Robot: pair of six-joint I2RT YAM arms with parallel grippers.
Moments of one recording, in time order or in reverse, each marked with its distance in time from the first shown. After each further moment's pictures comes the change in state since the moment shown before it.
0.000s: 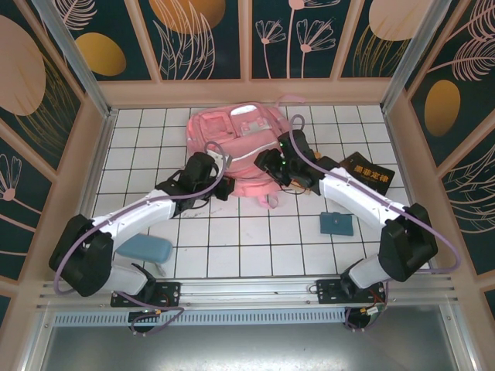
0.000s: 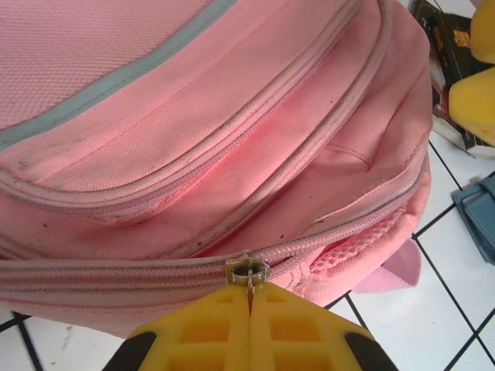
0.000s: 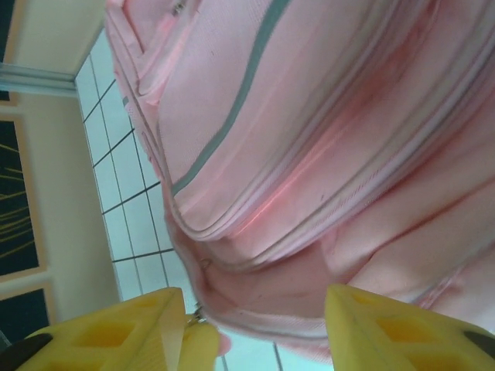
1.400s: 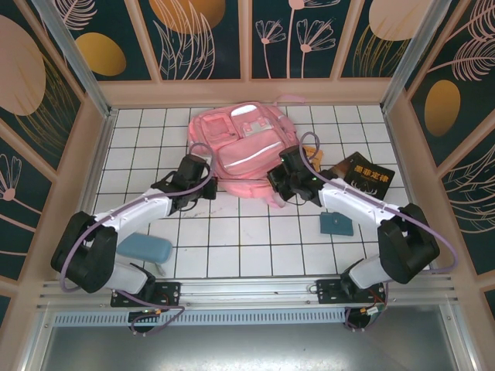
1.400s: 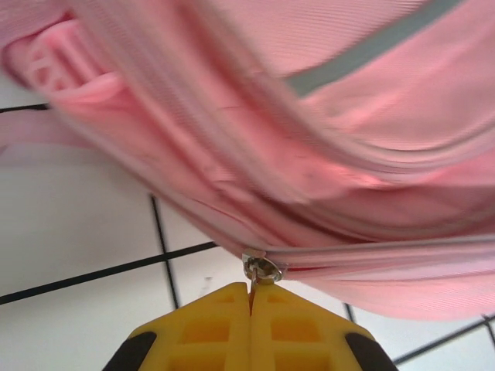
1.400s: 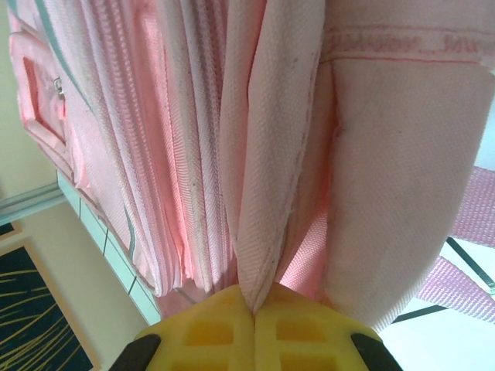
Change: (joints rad) left arm 0.119 0.012 -0.053 -0.071 -0.162 -0.045; right arm -0.002 -0.023 -0.177 0.093 0.091 0.398
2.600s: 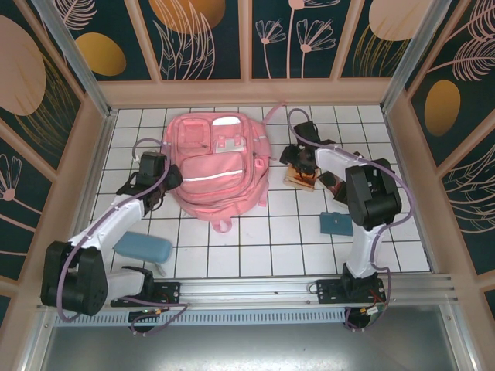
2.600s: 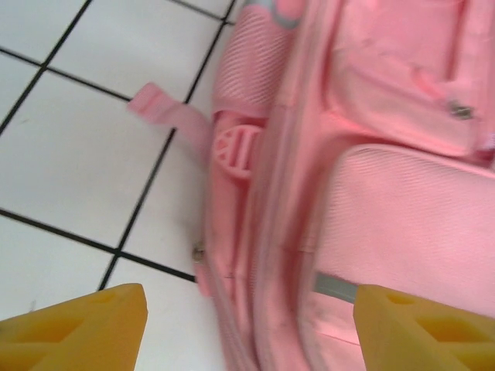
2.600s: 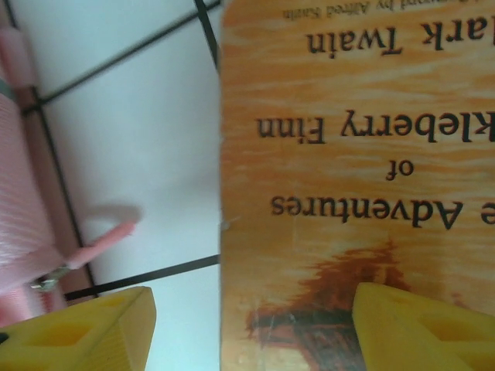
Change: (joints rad) left arm 0.287 -0.195 -0.061 -0.098 -0.202 -0.176; right arm -0.285 0.477 0.339 -0.105 0.051 -0.883
